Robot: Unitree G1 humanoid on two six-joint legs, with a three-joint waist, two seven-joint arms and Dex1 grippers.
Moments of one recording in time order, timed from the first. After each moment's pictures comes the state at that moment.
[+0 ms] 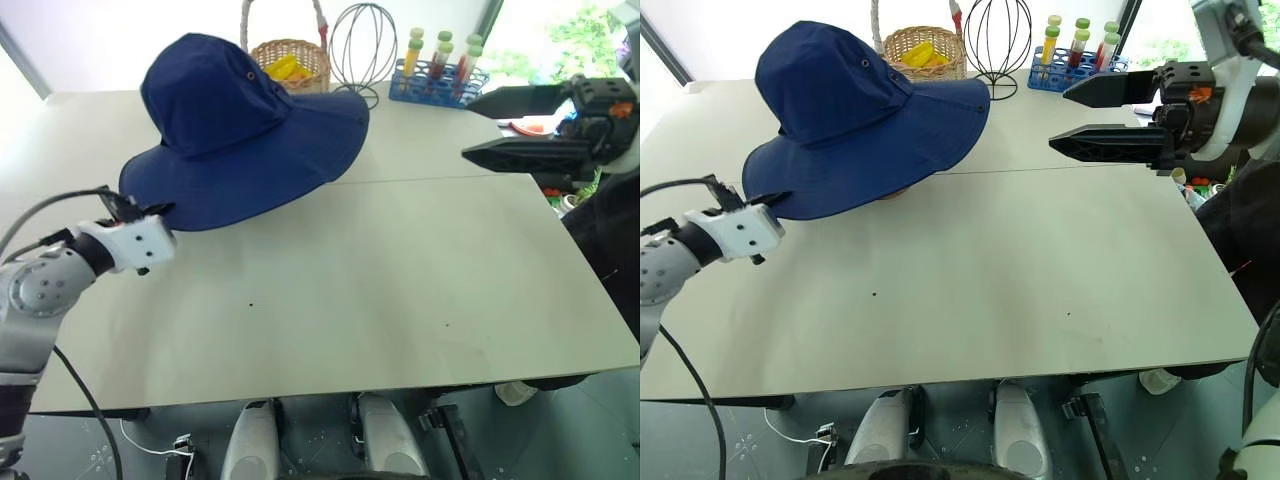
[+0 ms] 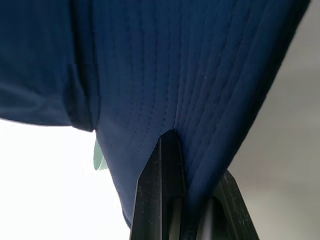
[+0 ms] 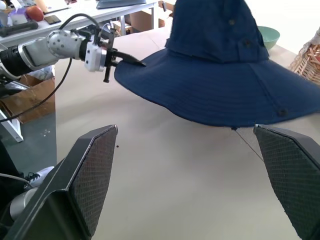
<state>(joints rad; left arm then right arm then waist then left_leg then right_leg) -0.11 0.95 0.17 -0.10 0.24 -0.23 -0.55 -0.95 -1.10 -0.13 -0.04 0.85 0.99 1.19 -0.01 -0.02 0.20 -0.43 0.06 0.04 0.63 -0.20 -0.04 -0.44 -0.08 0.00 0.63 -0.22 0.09</state>
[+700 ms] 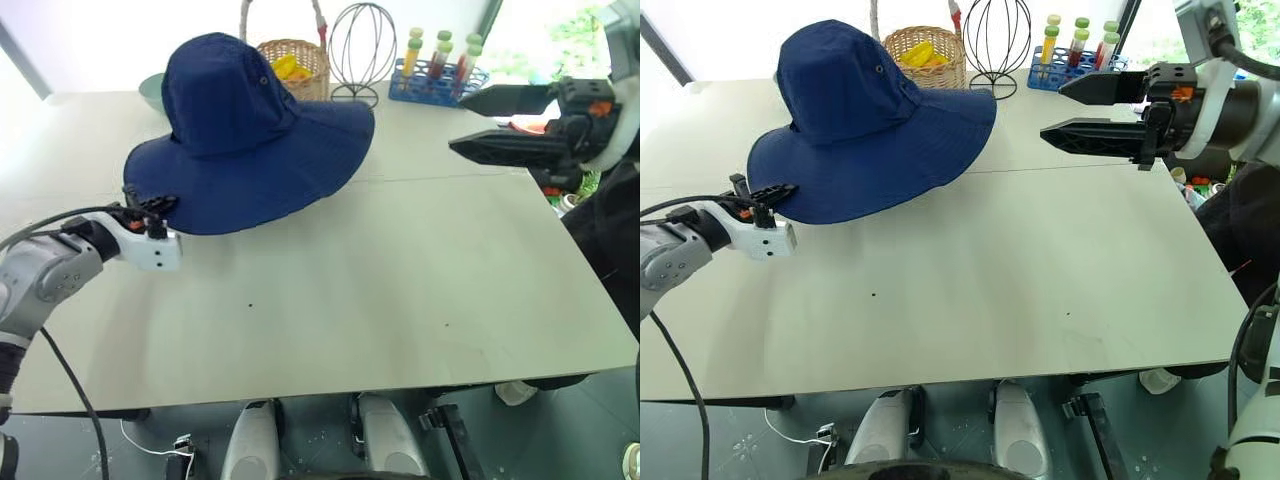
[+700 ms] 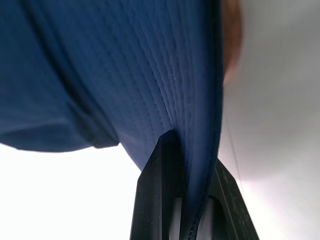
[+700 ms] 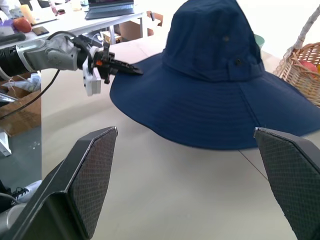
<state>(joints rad) -0.34 1.08 -0.02 0.22 0.64 -0.58 -0.28 -0.95 -1.04 -0.15 -0.04 0.84 1.00 1.12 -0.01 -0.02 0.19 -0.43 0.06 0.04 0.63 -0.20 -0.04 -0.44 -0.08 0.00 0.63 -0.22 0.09</state>
